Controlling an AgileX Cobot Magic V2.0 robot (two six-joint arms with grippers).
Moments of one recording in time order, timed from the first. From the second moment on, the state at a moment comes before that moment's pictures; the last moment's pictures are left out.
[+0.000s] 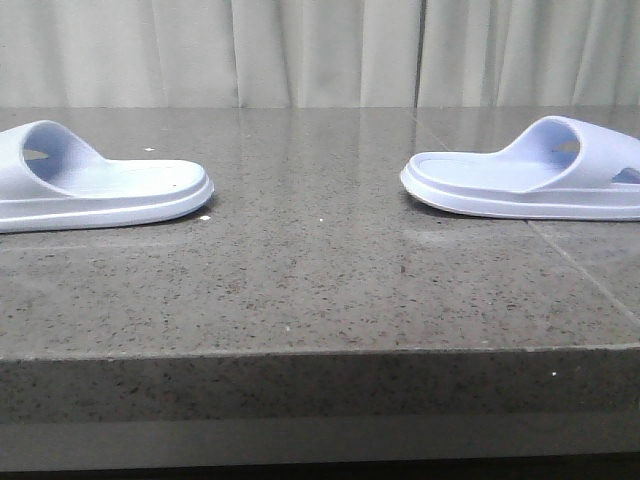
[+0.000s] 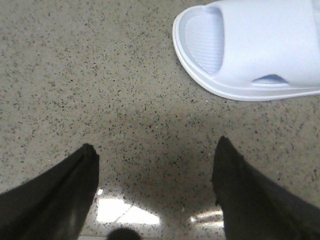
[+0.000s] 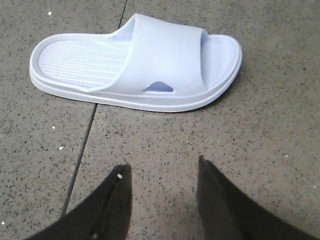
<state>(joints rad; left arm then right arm) 0.06 0.99 -0.95 0.04 1.00 0.01 0.05 0.66 -0.57 0.16 0.58 -0.09</state>
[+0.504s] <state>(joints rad) 0.46 1.44 -1.03 -0.74 0.98 0.55 0.05 0.66 -0.57 0.16 0.58 -0.09</state>
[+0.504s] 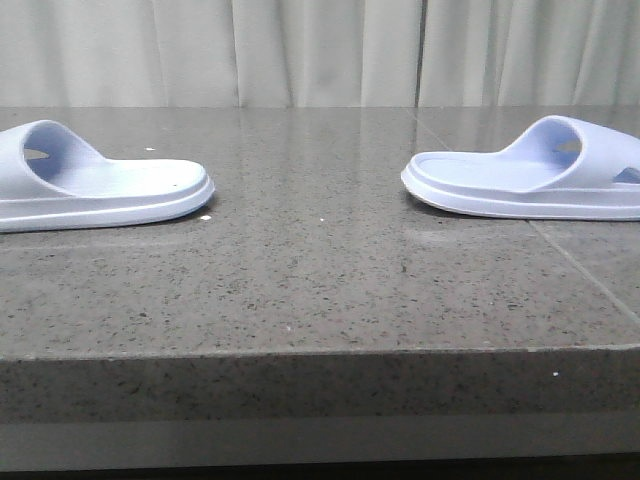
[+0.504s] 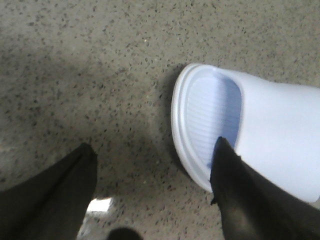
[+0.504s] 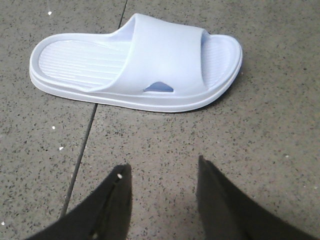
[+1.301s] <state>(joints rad) 0.46 1.67 -1.04 -1.02 1.00 0.75 0.05 0.66 -0.57 0.16 0.58 -0.09</state>
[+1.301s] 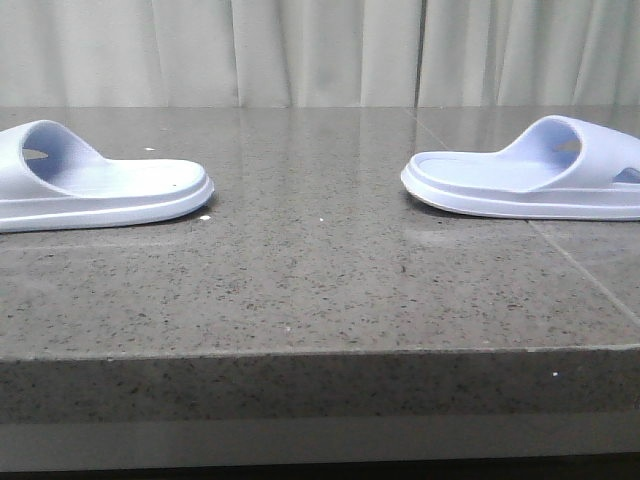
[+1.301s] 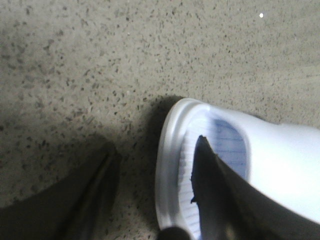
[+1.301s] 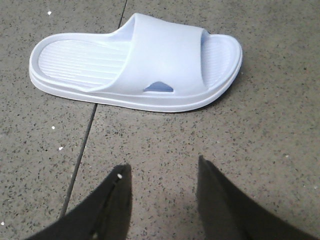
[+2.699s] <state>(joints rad) 0.30 1.54 -1.03 -1.27 1.15 0.90 0.05 0.66 -0.57 0.16 0.58 -0.09</state>
